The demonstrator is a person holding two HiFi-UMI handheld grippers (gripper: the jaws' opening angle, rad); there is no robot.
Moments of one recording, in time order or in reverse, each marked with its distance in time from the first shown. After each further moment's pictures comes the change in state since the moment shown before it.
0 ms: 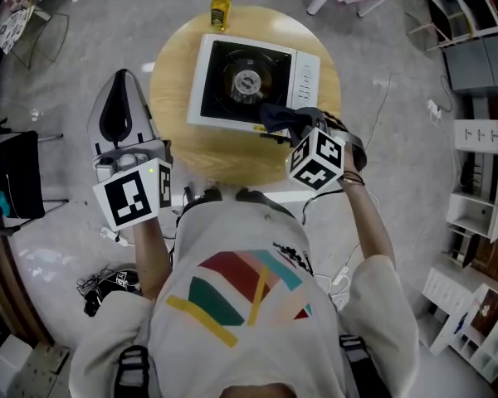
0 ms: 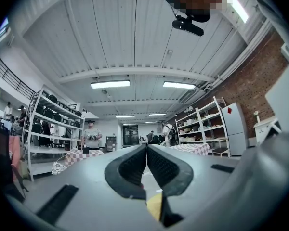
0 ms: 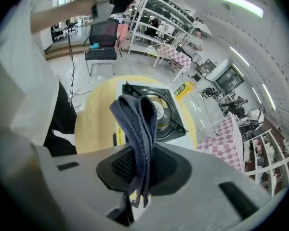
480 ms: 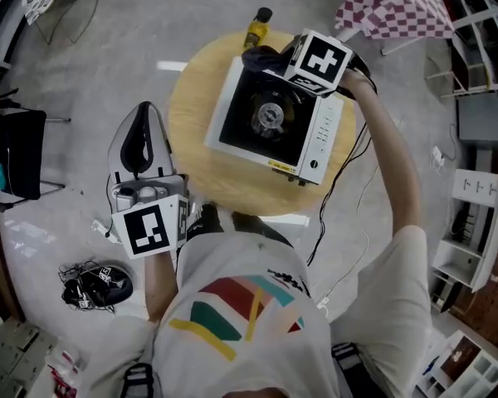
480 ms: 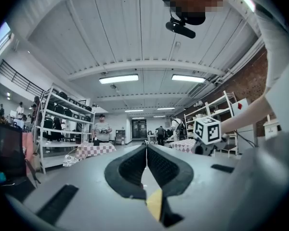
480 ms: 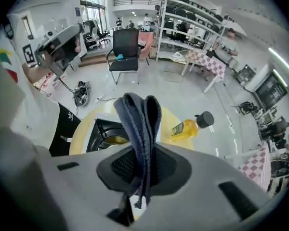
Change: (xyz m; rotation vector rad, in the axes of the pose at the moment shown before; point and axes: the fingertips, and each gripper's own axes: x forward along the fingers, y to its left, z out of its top) left arm -0.003 0.017 -0.024 -0.024 0.078 0.110; right arm 0.059 -0.149 0.160 -0.236 -0.087 0.353
